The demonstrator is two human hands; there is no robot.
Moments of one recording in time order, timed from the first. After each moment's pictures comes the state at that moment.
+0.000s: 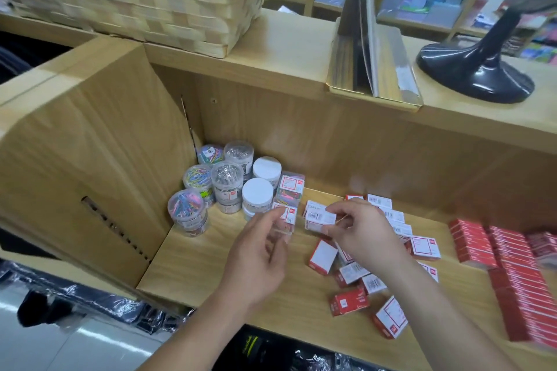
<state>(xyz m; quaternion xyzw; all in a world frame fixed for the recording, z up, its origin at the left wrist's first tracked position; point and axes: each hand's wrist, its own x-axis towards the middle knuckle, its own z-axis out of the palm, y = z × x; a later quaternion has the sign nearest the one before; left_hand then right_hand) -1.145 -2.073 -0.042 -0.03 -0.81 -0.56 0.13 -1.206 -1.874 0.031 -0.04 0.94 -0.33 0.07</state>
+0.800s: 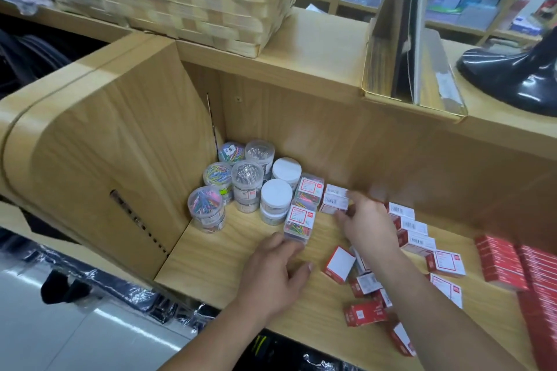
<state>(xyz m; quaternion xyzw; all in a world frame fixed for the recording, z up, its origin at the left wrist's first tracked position) -1.142 -2.074 -0.081 -0.03 -0.91 -0.40 0.12 -1.250 -1.897 -0.006 0.02 0.98 -0.21 0.02</state>
